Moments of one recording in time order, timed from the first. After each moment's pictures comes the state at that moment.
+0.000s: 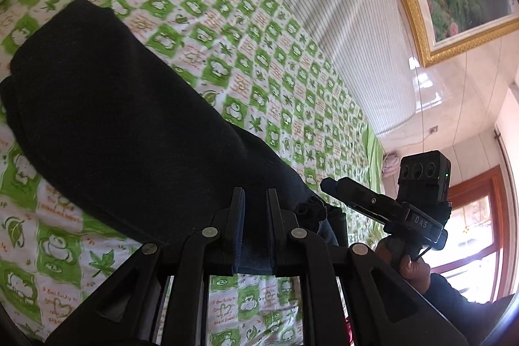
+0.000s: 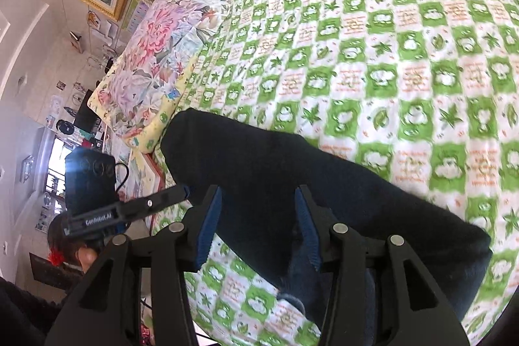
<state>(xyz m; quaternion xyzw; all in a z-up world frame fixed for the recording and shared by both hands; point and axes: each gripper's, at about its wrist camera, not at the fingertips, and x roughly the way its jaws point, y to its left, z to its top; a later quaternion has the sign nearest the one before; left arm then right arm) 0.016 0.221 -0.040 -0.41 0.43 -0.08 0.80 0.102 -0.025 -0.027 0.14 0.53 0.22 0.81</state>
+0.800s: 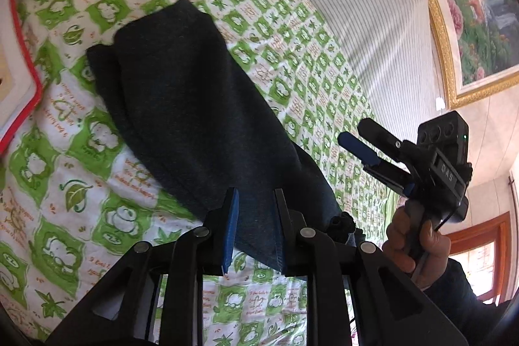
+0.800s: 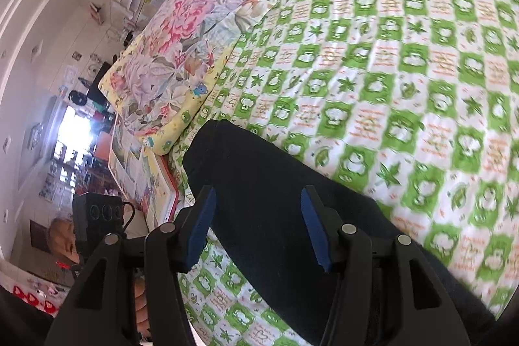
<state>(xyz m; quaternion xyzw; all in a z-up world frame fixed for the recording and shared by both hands) -0.034 0.259 -0.054 -0.46 0.41 0.01 0.79 0.170 0.058 -0.029 0.09 0.54 0.28 0.79</state>
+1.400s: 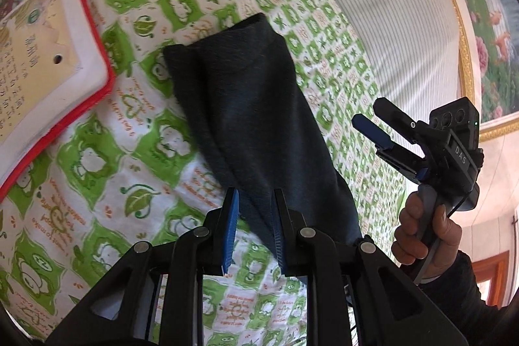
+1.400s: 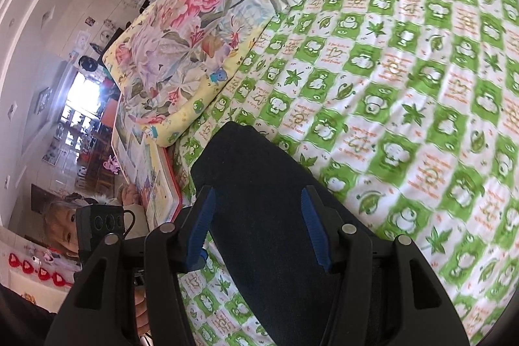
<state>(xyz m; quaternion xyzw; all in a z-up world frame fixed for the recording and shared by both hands) -0.061 0.289 -0.070 -0.49 0.40 0.08 0.77 0.214 0.120 -0.050 0.04 0.56 0.34 0.75</state>
